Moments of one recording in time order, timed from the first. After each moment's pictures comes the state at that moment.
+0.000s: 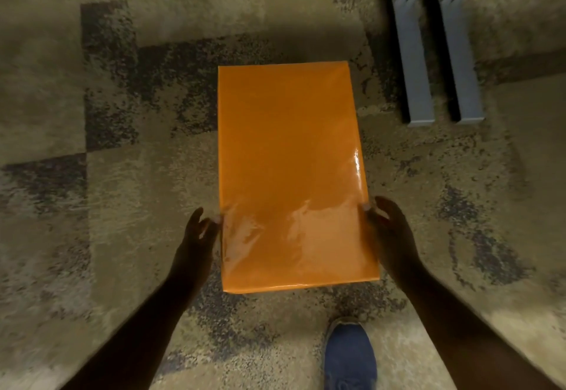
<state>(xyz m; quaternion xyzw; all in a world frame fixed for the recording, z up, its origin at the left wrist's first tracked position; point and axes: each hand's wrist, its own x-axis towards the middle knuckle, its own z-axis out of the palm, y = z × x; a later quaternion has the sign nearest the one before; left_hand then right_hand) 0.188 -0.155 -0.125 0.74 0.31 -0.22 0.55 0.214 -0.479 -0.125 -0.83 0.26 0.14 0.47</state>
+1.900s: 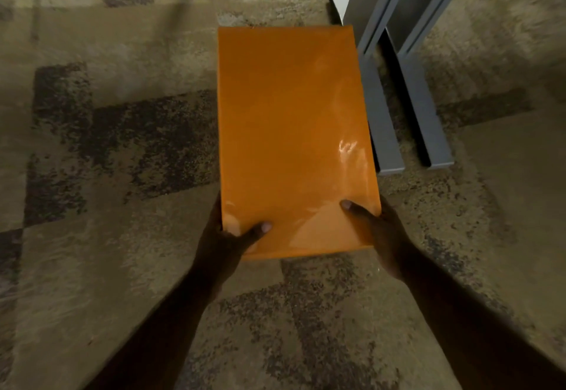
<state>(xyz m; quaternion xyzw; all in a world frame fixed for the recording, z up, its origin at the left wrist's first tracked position) 0.331 -0.261 -0.136 0.75 0.16 -0.12 0.63 0.341 -0.525 -0.112 -0.69 0.24 0.14 0.67</state>
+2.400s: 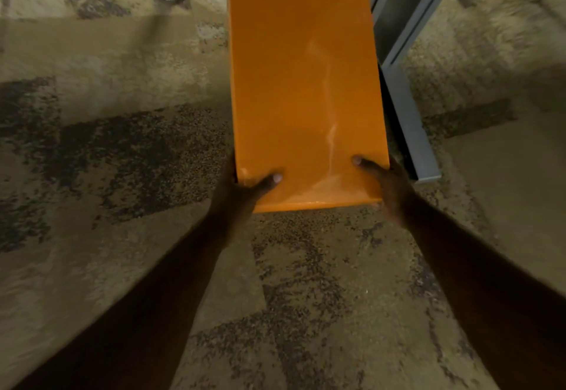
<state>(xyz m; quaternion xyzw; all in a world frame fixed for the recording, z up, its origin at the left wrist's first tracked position) 0.442 -0.318 -0.128 0.74 0.09 -0.10 0.66 0.448 -0.583 -0.108 -0.69 0.24 0.09 0.68</state>
